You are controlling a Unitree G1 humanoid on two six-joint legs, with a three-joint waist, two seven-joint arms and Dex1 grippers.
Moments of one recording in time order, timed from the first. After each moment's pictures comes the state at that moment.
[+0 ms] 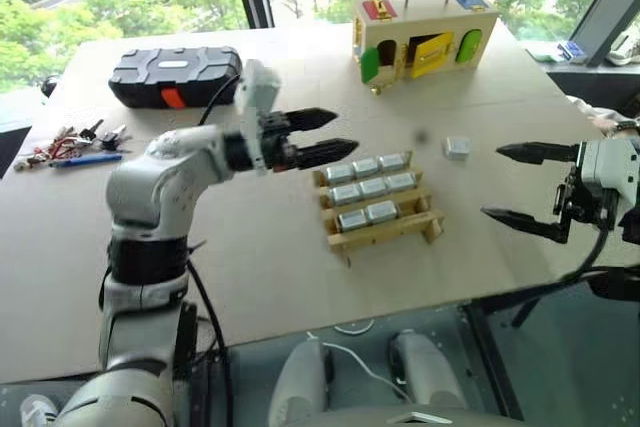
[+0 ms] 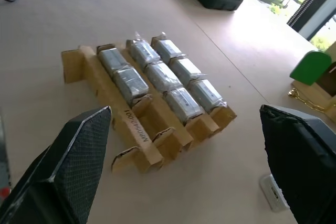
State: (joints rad) left arm -0.67 0.55 0.13 -0.13 -0.58 0.85 -0.99; right arm -0.19 -0.87 -0.27 -0.29 0.55 0.24 1.15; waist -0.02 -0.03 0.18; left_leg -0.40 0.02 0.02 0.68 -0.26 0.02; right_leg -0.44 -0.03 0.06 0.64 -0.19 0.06
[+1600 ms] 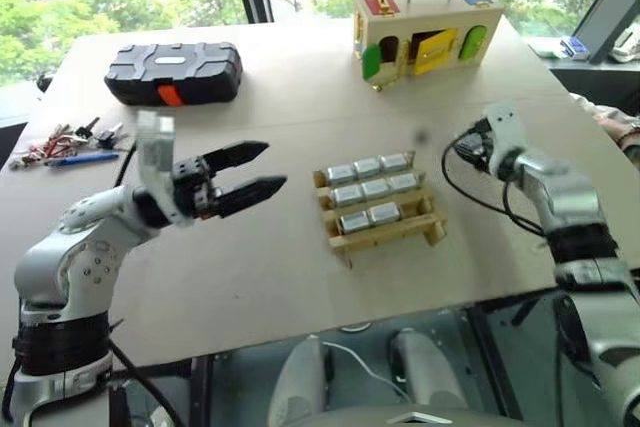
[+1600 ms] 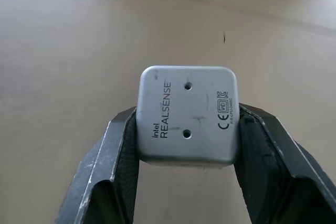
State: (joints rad) left arm -0.35 0.73 0.31 -0.26 -0.99 0.84 -0.88; right arm -0.61 -0.59 0.07 0.18 0.06 0.39 0.56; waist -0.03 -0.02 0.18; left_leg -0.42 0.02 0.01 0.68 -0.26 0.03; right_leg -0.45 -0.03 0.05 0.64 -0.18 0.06
